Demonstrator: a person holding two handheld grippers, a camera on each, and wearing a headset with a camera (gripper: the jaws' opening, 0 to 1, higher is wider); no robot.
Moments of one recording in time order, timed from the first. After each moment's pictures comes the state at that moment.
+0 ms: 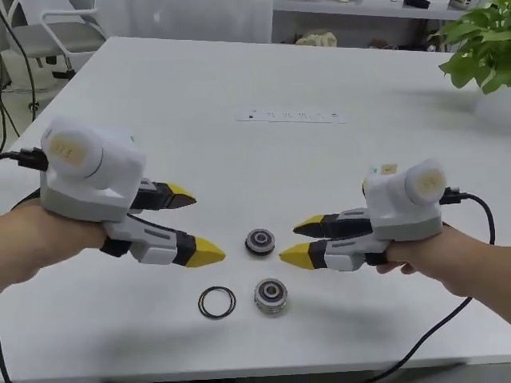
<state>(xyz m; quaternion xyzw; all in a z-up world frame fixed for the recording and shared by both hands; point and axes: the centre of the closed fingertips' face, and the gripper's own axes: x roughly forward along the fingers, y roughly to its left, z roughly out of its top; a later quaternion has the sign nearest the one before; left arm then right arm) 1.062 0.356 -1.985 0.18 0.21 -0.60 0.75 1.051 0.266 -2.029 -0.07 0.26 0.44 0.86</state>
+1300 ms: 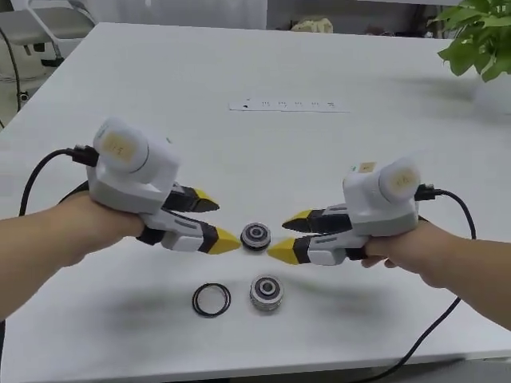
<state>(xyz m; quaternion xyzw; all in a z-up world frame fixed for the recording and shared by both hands) 1.080 0.318 -2.022 0.18 0.24 -0.62 0.73 1.069 0.269 -2.053 -0.07 0.27 0.43 0.86</state>
